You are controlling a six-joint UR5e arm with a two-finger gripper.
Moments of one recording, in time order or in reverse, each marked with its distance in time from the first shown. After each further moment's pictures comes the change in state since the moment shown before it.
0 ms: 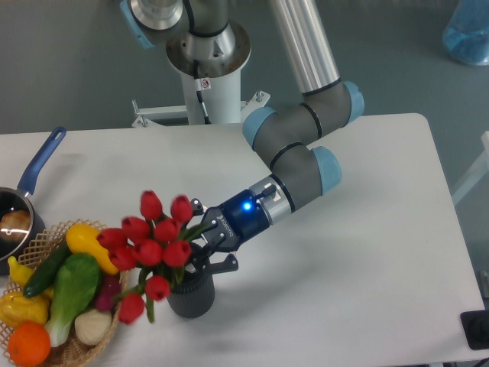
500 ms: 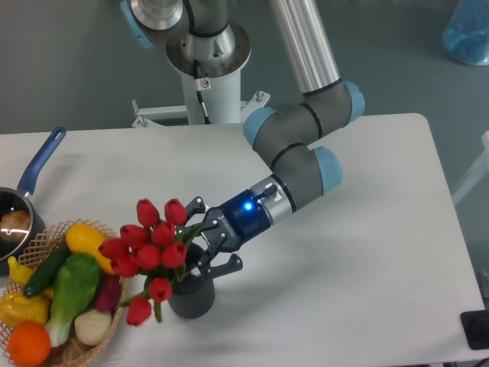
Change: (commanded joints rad) arm 0.005 0.000 0.002 0.002 0.002 0.028
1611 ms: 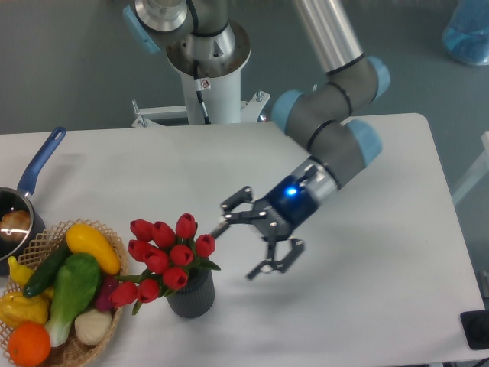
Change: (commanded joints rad) arm 0.205 0.064 0.032 0.002 0.202 0.041
